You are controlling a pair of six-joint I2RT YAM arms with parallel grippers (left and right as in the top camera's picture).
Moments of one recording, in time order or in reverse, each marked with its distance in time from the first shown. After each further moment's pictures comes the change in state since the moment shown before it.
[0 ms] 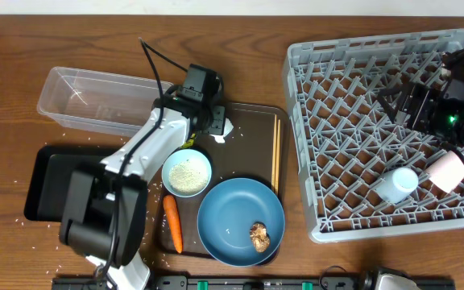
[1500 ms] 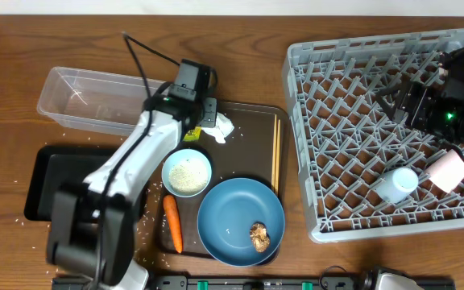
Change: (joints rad) left arm 0.011 -0.131 0.000 -0.047 -0.115 -0.025; right arm 0.000 0.029 0.000 -0.008 0.002 0.016
